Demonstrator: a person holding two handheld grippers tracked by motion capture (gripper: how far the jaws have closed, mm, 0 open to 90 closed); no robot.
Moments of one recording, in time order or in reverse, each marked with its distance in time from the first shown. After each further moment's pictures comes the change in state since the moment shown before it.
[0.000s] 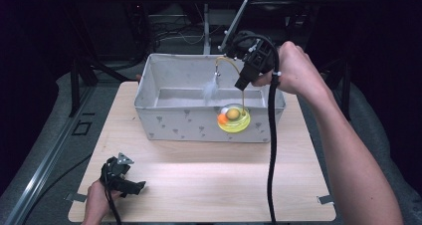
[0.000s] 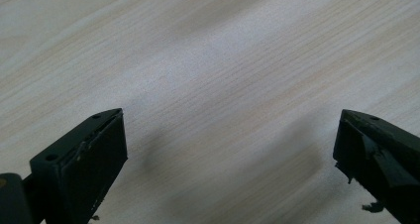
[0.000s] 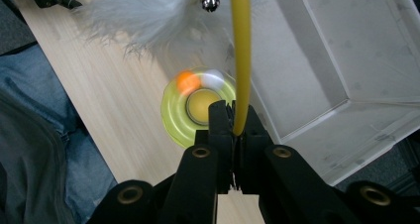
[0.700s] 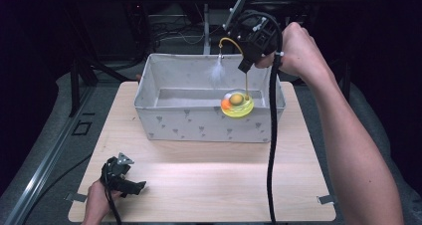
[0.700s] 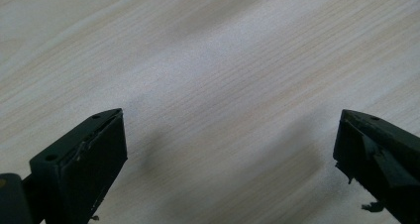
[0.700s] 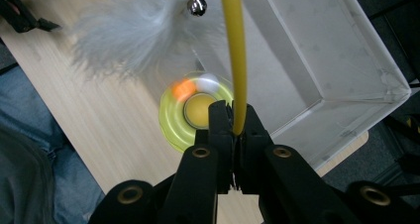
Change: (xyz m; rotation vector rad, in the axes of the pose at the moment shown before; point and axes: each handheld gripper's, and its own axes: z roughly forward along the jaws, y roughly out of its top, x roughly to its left) left arm 0.000 0.000 0.000 -0.004 -0.007 0.007; right arm -0.028 0.012 -0.018 -0.010 -0.051 0.050
